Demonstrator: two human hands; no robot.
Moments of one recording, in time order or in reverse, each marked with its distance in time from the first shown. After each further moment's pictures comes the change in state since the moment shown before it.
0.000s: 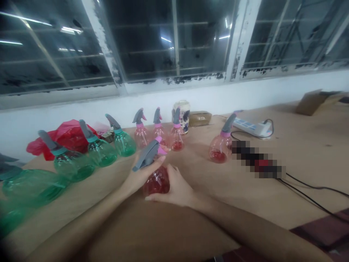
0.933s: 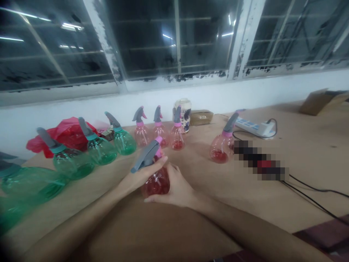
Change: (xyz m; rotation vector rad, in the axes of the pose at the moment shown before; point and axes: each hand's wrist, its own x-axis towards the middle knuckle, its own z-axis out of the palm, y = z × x) left_hand 0.005 0.007 -0.001 -0.063 -0.101 -0.052; right_hand 0.001 -0.003 -0.003 -0.043 -0.034 0.001
